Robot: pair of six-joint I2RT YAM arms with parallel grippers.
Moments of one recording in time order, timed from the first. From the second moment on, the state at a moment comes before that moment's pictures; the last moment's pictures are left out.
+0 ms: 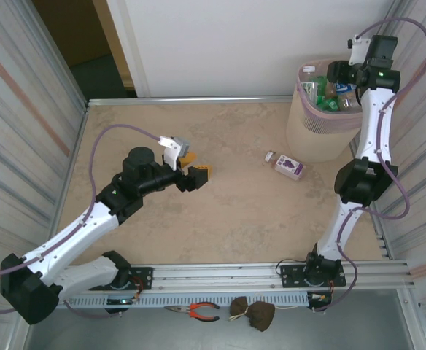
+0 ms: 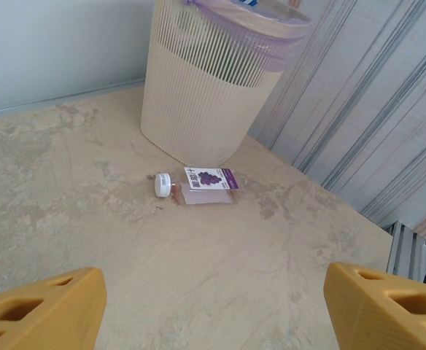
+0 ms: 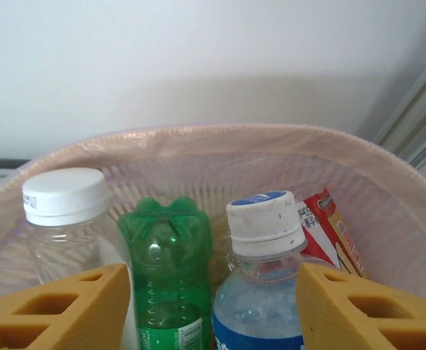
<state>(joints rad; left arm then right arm) -0.66 1.02 0.84 -0.06 0.34 -0.23 -0.24 2.07 2.40 -0.88 -0.25 -0.12</state>
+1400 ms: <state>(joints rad) -0.65 1.01 0.84 -0.06 0.34 -0.26 -0.22 2.03 2.29 -0.94 -0.17 -0.12</state>
